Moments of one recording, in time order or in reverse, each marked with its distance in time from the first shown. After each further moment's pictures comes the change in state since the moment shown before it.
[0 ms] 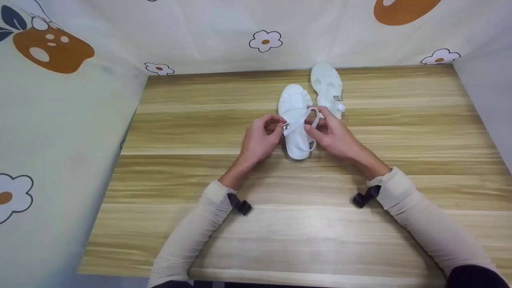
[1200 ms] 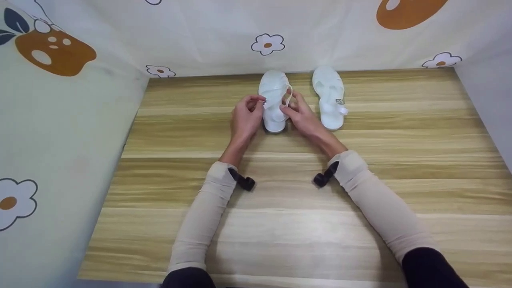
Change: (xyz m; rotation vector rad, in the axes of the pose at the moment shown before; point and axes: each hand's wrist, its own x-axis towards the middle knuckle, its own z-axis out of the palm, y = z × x) left_hand 0.067 -0.033 -0.027 0.059 0.268 -0.180; right_hand 0.093 0.002 0.053 0.380 0.051 0.041
